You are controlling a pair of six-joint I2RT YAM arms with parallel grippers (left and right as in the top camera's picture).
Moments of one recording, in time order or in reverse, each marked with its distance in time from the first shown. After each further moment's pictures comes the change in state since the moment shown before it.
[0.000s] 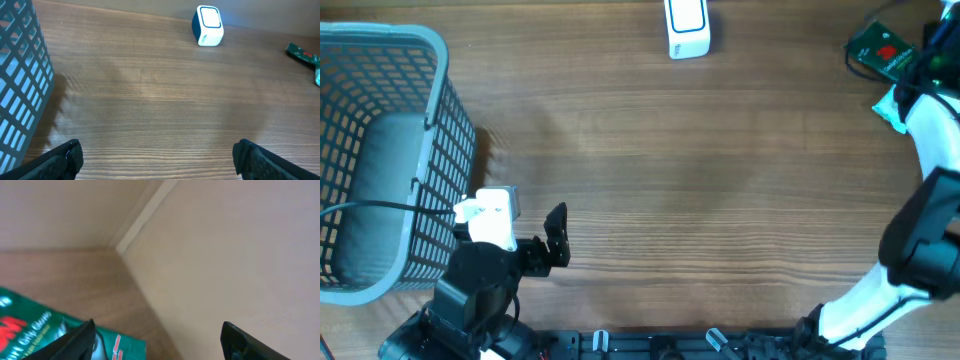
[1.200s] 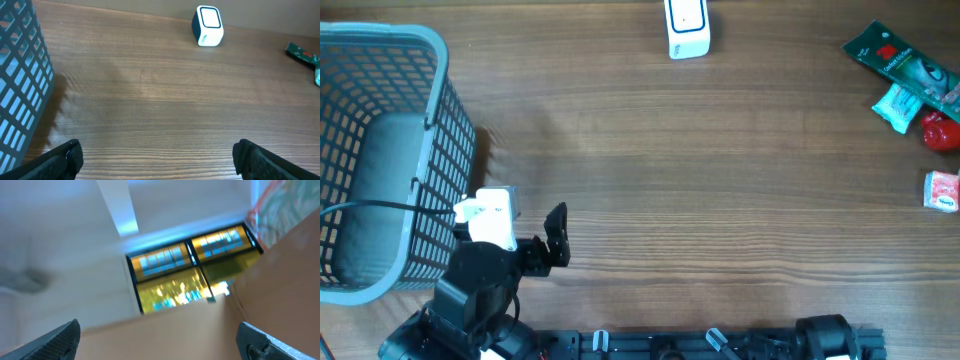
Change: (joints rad) left arm 0.000 0.000 0.000 0.000 0.000 0.000; right arm 0.459 -1.674 -0.045 -0.504 -0.245 0.612
